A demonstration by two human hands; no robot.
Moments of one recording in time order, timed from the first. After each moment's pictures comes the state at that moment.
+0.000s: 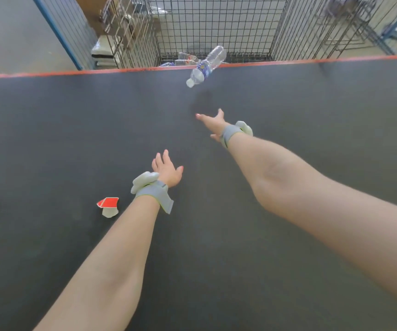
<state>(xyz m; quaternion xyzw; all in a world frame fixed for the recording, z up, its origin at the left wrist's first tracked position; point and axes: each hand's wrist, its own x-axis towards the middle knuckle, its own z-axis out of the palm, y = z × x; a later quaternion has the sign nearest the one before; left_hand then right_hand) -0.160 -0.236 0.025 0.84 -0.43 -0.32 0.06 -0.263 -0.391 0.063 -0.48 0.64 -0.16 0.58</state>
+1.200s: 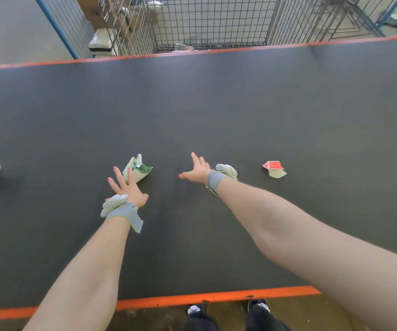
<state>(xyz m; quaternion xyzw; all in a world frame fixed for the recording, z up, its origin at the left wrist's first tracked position) -0.114 -0.084 -0.015 0.90 -0.37 -0.22 -0.05 -0.287 -0.204 -0.011 -0.67 0.58 0.12 0.44</state>
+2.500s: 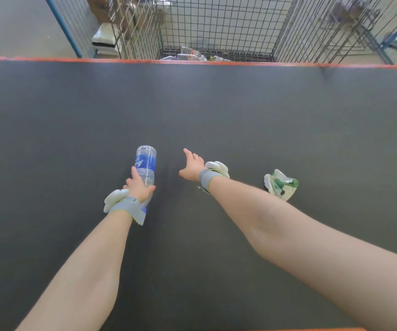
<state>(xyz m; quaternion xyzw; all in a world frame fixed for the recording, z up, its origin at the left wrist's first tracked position) -0.093 -0.175 -0.025 0.89 -0.31 -0.32 0.08 -0.243 -0.285 -0.007 -0.73 0.55 0.11 0.38</state>
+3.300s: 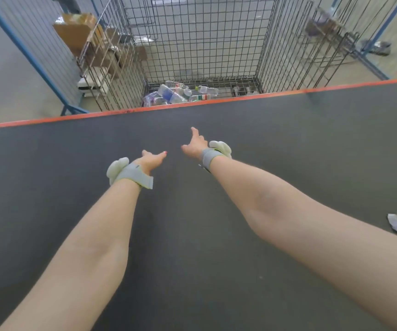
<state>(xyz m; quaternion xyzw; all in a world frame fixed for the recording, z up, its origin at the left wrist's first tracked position) -0.079 -0.453 0.042 0.83 -0.32 -0.44 0.12 -0.221 -0.514 0.054 -0.66 0.63 -0.04 0.41</state>
